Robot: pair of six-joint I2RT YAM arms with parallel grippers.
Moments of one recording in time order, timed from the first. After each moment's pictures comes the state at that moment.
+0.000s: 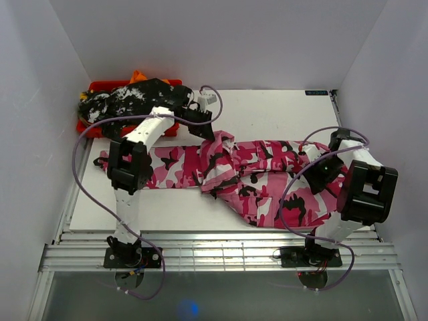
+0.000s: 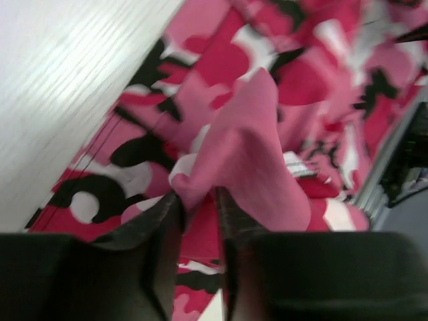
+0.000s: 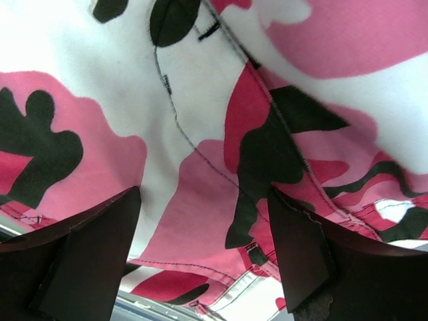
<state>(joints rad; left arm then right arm) -0.36 2.08 1.85 -0.71 0.75 0.12 -0.24 1.65 1.05 -0.93 -0.21 -1.01</state>
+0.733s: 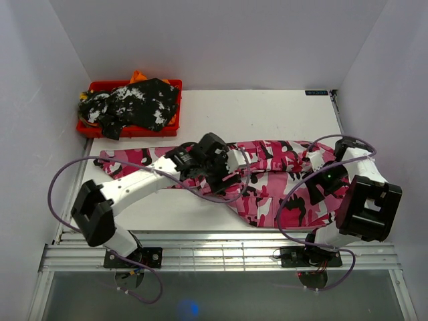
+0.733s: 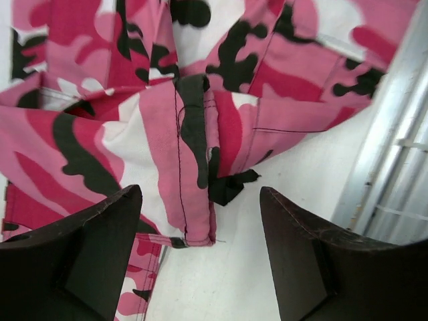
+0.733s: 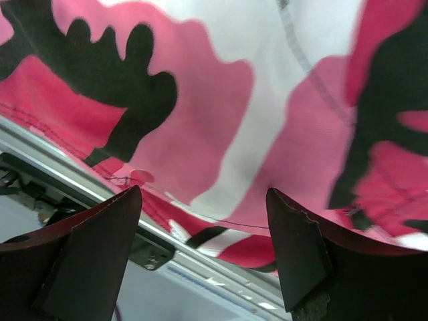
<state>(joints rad) -0.87 1.48 1.25 -0.59 0.21 0.38 -0.28 1.49 0.99 -1.11 -0.26 -0.94</state>
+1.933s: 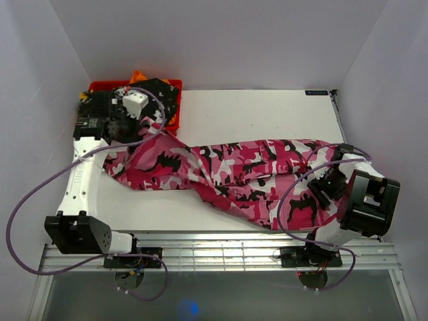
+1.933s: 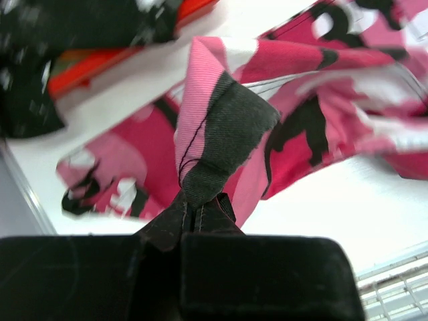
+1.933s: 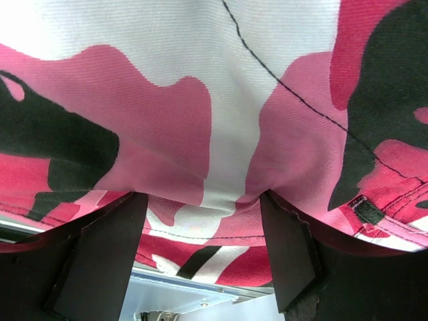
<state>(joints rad) -0.10 1.38 1.49 -0.93 0.20 0.36 -0.31 1.54 0.85 -0.87 -0.01 -0.93</state>
